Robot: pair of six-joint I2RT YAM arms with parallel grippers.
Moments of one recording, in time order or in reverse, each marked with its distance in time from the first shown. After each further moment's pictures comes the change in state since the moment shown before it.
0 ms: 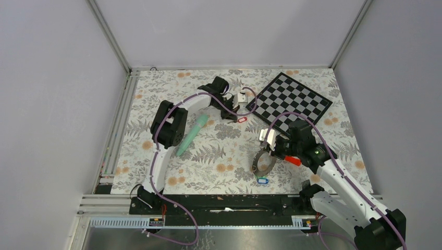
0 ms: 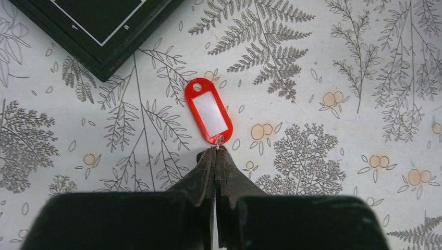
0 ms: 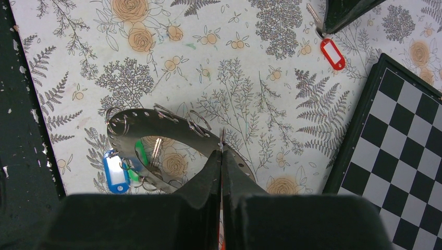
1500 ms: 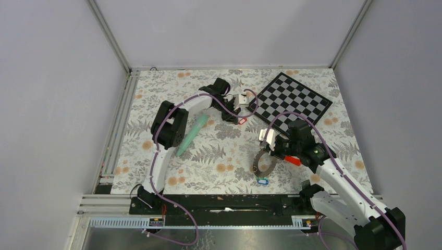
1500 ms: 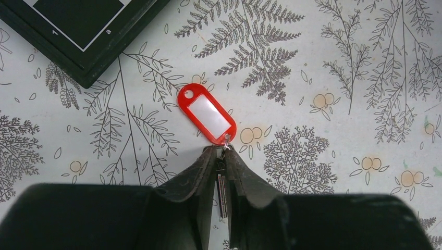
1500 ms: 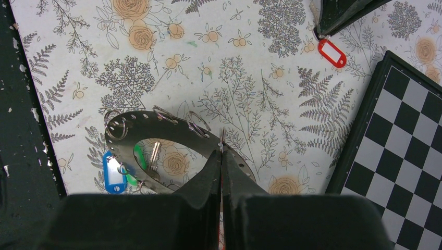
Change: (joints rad) left arm -0.018 -0.016 -0.029 -0.001 -0.007 0.004; right arm 0.000 0.013 -0.001 0.000 0.001 0.000
